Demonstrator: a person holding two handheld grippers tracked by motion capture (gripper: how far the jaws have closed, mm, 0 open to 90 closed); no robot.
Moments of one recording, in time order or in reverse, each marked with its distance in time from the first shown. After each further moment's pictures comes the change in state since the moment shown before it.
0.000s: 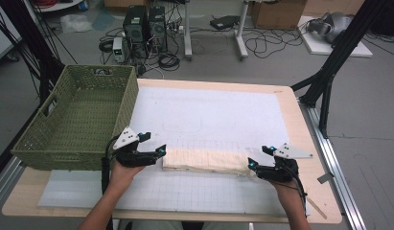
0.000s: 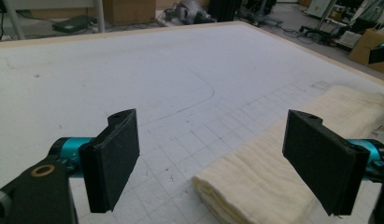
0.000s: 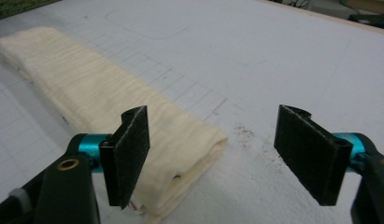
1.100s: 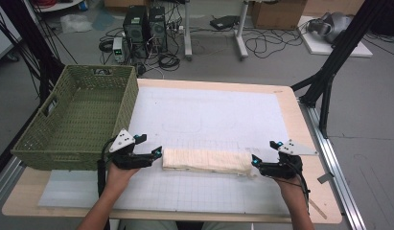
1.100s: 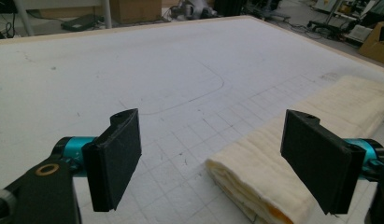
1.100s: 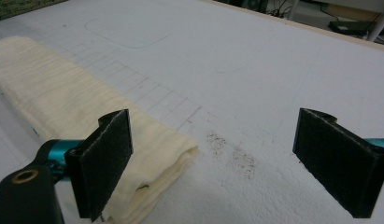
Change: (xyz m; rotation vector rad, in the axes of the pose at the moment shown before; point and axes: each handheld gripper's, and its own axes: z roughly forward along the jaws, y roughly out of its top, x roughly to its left) left arm 0.005 -0.007 -0.007 0.024 0.027 0.013; right arm -0.013 0.003 -0.001 -0.023 -0.048 0.006
